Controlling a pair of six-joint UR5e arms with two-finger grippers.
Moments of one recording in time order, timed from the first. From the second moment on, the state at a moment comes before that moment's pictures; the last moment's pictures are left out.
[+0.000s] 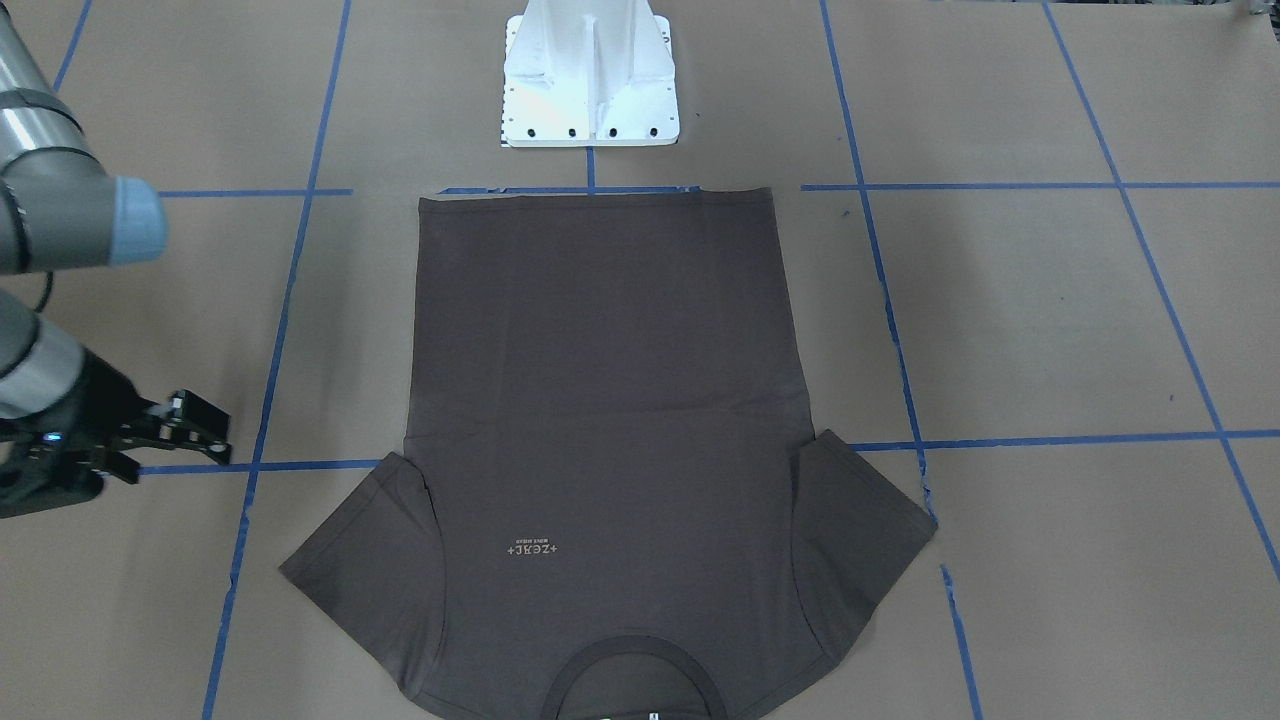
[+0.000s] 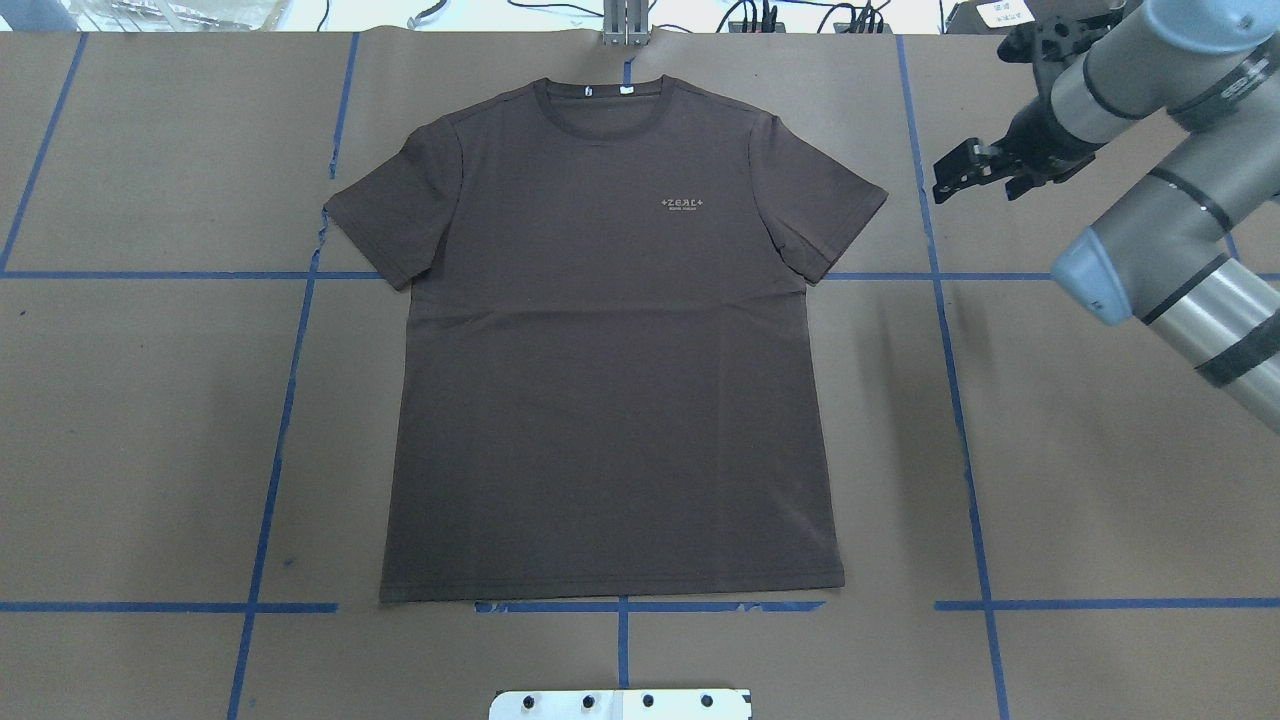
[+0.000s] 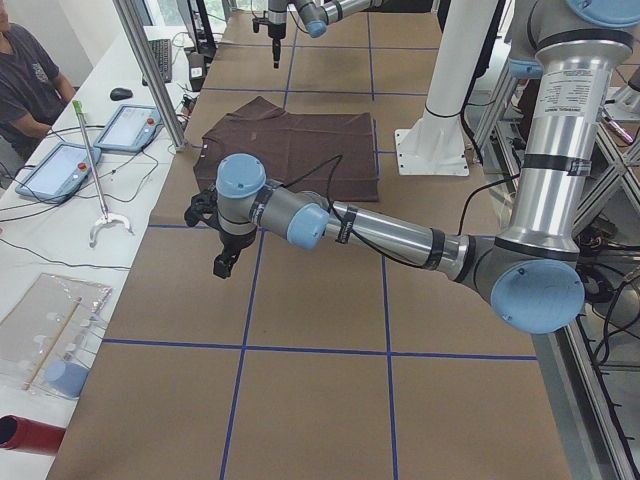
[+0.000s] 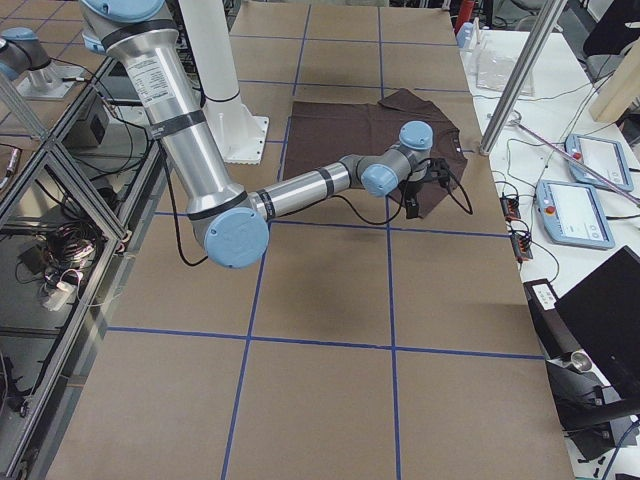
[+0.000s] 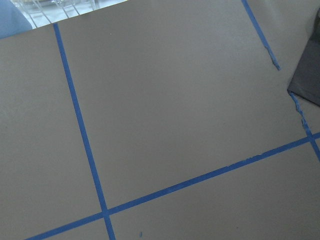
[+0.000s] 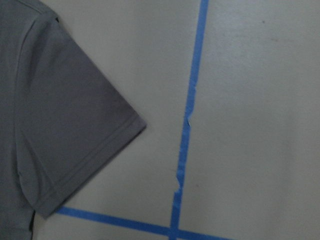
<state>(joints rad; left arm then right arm) -1.49 -1.71 -1.70 -1.78 -2.38 -0.04 1.02 -1.12 1.42 -1.14 2.19 0.77</state>
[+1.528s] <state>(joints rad) -1.47 -1.73 -1.69 -1.78 -2.38 -0.04 0.93 -0.85 0.96 -1.02 2.10 0.85</state>
